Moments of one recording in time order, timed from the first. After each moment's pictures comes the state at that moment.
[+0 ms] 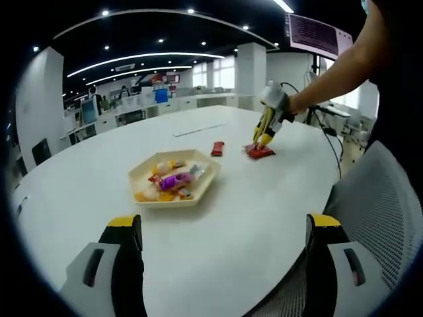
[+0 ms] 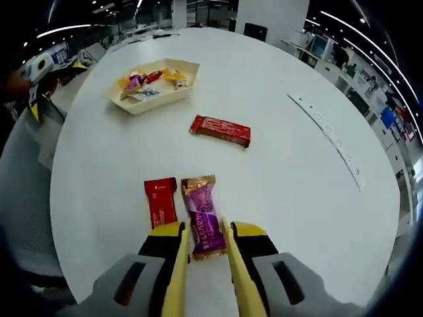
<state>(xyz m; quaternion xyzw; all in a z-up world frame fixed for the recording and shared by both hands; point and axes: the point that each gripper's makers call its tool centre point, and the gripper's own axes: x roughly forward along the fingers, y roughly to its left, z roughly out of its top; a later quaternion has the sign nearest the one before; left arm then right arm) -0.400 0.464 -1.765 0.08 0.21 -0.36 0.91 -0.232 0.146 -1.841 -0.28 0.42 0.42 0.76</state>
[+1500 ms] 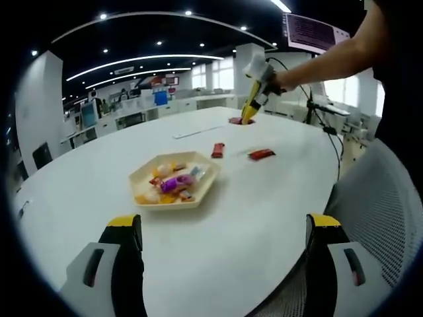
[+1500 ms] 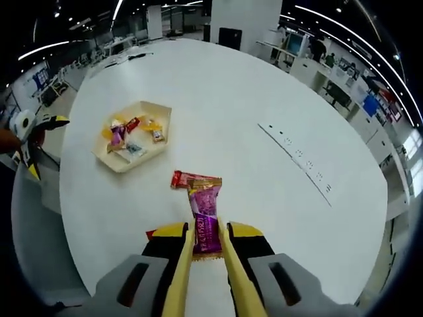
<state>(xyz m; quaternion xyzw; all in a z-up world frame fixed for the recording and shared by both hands) -0.399 0.466 -1.763 0.09 0.20 -0.36 0.91 -0.190 0.171 -1.750 -0.25 0.41 0.38 0.79</state>
